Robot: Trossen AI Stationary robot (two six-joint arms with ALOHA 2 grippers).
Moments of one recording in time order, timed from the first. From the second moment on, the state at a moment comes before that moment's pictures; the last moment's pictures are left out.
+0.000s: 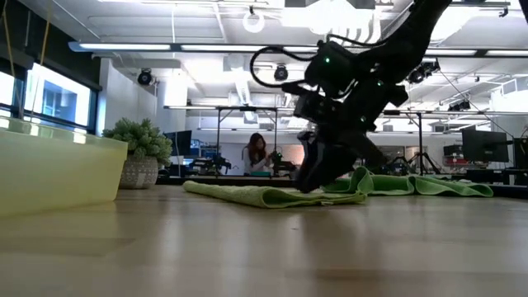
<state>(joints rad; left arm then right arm) -0.20 1.78 1.80 -0.62 -0.47 -0.32 -0.15 1.79 0.84 0.07 -0.13 -0.43</state>
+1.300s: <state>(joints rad) 0.06 1.78 0.90 -0.12 -0.41 -0.61 -0.20 1.72 0.84 -0.12 -0.32 -0.45</state>
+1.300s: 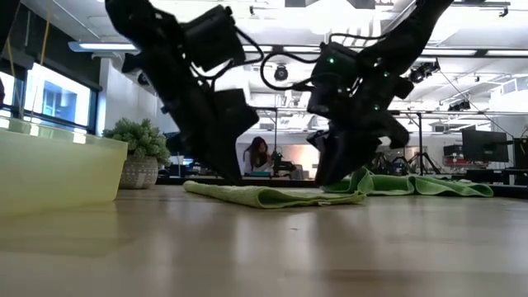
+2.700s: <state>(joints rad) 0.09 1.70 0.89 -0.09 -0.14 -0.06 -0.06 1.66 0.84 -0.21 -0.18 -0.39</state>
